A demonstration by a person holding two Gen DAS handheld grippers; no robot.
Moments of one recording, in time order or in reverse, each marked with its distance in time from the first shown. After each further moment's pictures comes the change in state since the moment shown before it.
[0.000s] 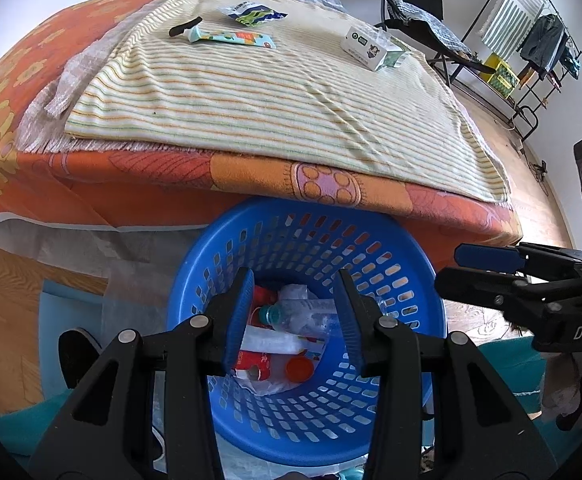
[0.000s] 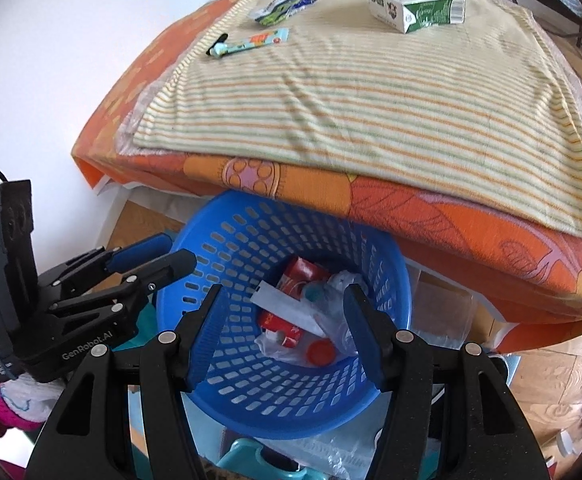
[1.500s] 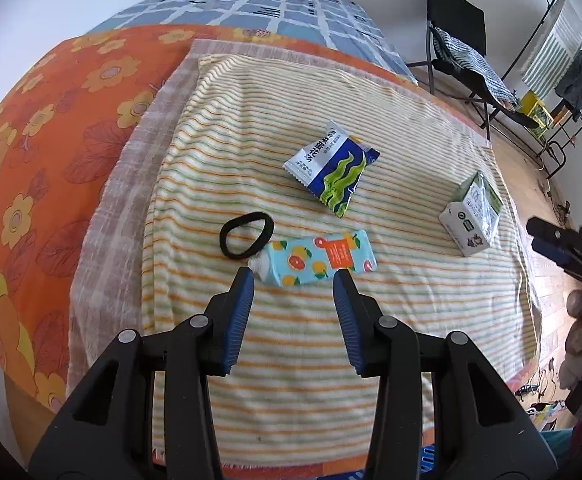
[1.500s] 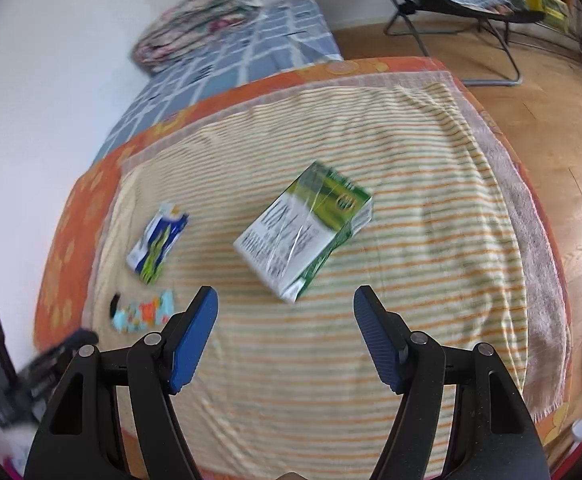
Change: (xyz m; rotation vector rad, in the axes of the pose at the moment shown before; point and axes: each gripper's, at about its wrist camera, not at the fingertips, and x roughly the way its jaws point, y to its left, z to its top) left arm 0.040 0.082 0.236 -0.056 -0.019 0.067; right arm -0.022 -0.101 0.226 0.350 -0.254 -0.205
